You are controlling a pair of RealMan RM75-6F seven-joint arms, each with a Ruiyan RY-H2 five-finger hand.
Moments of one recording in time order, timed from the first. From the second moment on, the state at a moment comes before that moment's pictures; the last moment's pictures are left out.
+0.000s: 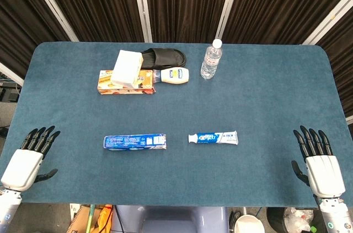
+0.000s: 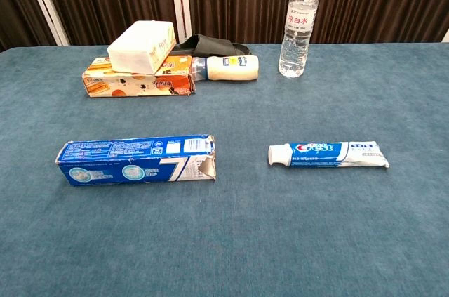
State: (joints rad) left arm -0.13 -1.16 0.05 -1.60 1.66 1.47 0.12; right arm 0.06 -1.17 0.03 -1.57 -1.65 1.58 -0.15
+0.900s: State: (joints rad) left arm -0.25 -1.17 -0.03 -1.74 1.54 1.27 0.22; right arm 0.06 -1.17 0.03 -1.58 -1.65 1.58 -0.14
